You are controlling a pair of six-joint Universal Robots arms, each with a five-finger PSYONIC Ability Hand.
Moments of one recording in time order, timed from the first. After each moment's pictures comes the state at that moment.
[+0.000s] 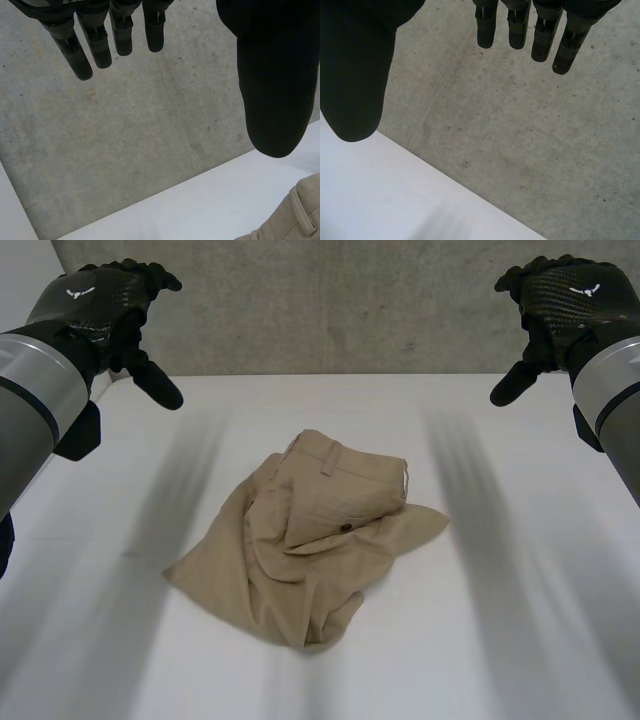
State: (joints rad) left arm 4.33 -1.69 -1.26 2.98 -1.61 3.18; right arm 1.94 -1.39 1.26 0.07 1.62 2.95; left_hand 0.23 0.23 0.24 0.23 0.05; right_hand 0.19 0.22 0.18 0.23 0.07
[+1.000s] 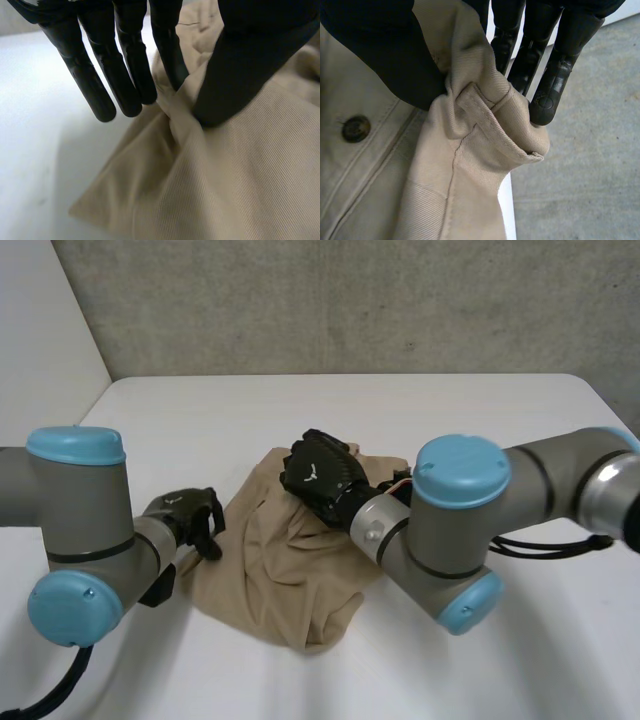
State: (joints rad) left arm 4.33 -2.11 -1.49 3.06 -1.61 3.06; right arm 2.26 -0.82 1.17 -0.24 1.27 2.13; left_hand 0.87 0.92 0.91 0.91 0.73; right_hand 0.98 1.18 1.14 1.19 0.94
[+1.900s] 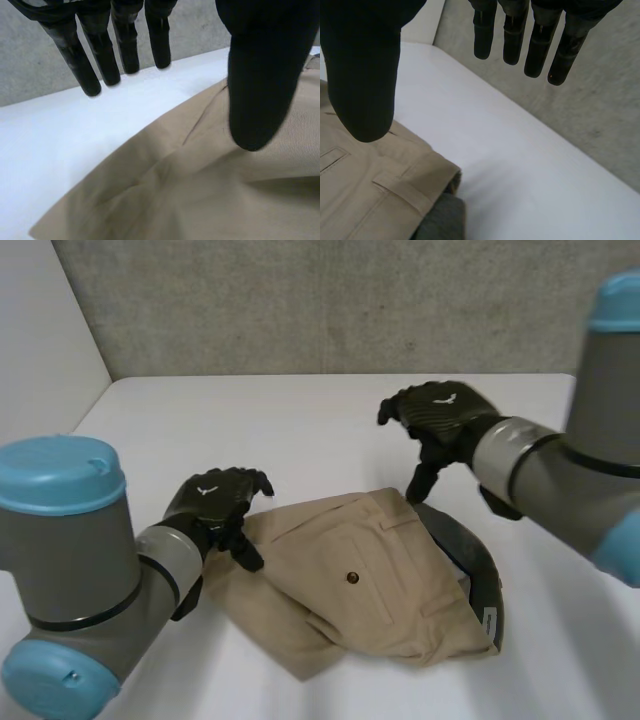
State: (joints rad) left arm 4.16 -1.86 -1.64 3.16 -1.62 3.09; right arm 2.06 -1.13 1.13 0.31 1.38 2.88; left_hand 0.40 0.41 0.42 0.41 0.23; right_hand 0.30 0.38 0.34 0.33 0.16
